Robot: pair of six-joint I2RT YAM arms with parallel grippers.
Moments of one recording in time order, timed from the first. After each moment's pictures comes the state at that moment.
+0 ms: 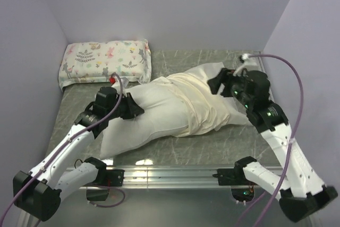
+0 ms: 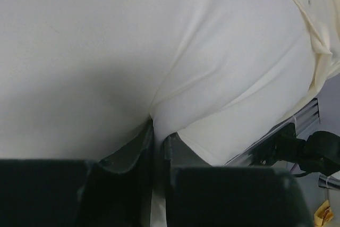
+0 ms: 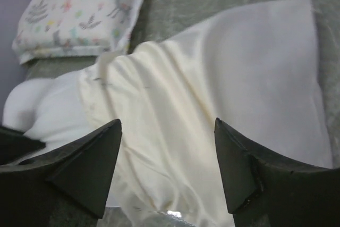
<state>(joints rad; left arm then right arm) -0.41 0.96 0.77 -0.40 0.27 -0.57 0.30 0.90 1.06 -0.48 -0.03 0.39</state>
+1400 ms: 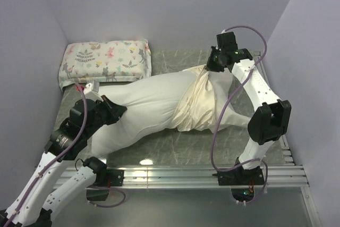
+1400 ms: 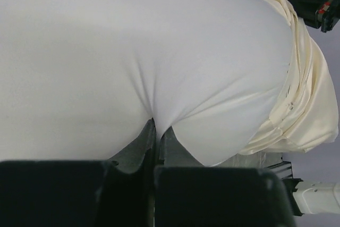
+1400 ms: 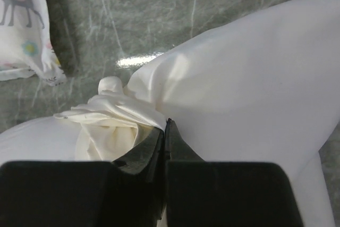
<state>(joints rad) -0.49 0.60 0.90 -0.70 -0.09 -0.78 0.23 1.75 1.70 -0.77 0.01 0.49</state>
